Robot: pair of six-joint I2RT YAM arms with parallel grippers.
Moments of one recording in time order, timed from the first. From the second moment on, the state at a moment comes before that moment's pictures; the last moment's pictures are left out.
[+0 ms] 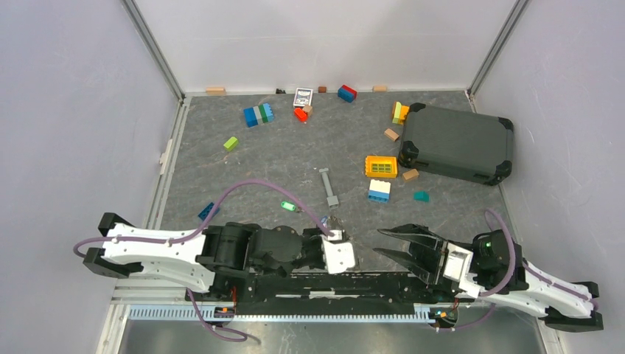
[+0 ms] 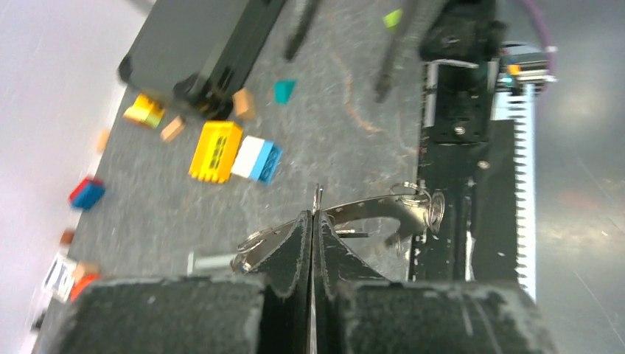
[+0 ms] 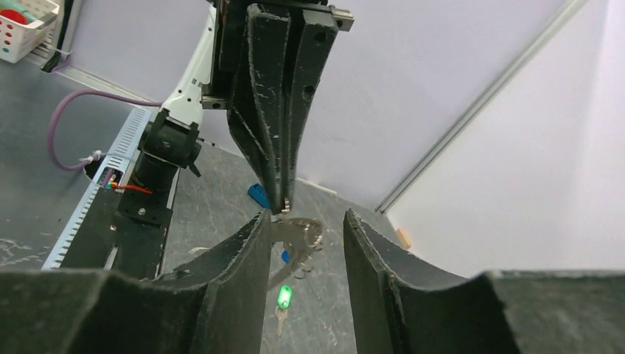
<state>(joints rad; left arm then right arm) -1.65 1.04 1.11 -0.38 -0.34 0.33 1.31 0.11 0.51 -0.07 -0.22 -0.56</state>
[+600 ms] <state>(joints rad) -1.64 1.19 1.25 -0.48 -0.78 -0.06 1.31 0.27 0.49 -0.02 0.01 -0.30</state>
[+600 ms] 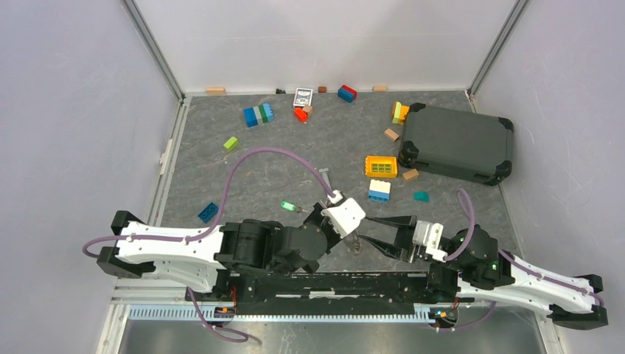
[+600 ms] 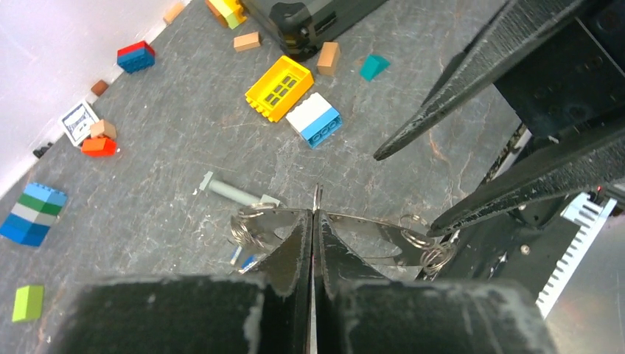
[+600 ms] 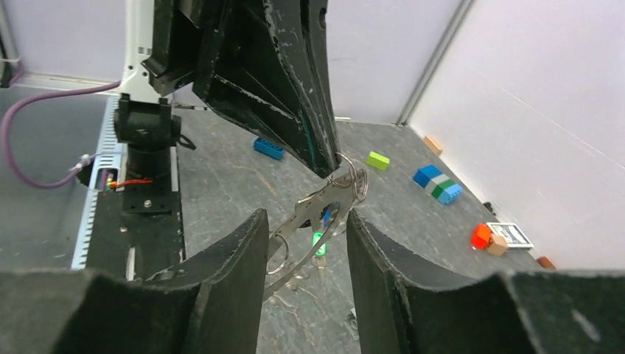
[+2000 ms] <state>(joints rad) -1.62 1.25 1.30 -0.49 -0.82 -0.19 1.31 0.43 0.46 0.00 0.25 -0.13</state>
